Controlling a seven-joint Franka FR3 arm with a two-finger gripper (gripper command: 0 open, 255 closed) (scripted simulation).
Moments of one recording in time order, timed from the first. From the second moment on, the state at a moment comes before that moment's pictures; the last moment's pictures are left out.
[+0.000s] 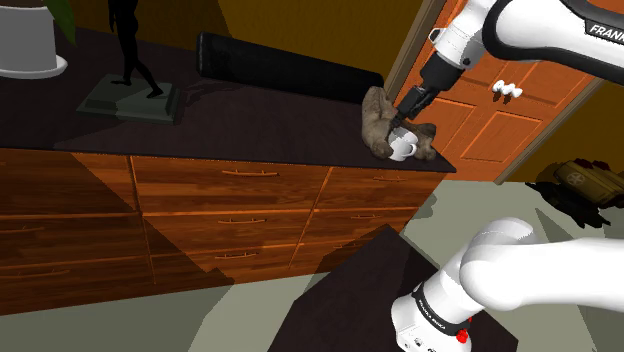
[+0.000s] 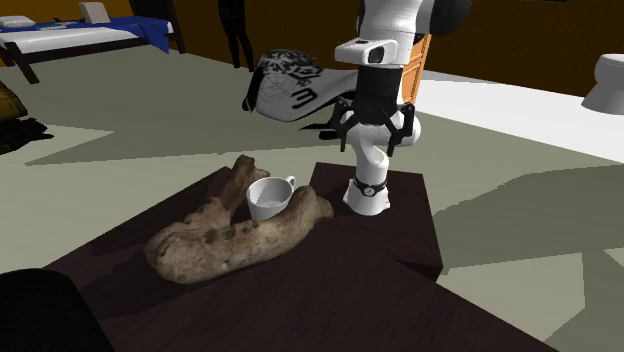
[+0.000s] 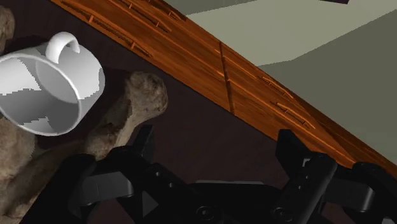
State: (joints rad) arm -0.02 -0.82 -0.06 -2.39 -0.07 1.74 -0.15
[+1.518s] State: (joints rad) arm -0.04 -0.57 -0.42 -2.48 -0.23 2.09 -0.62
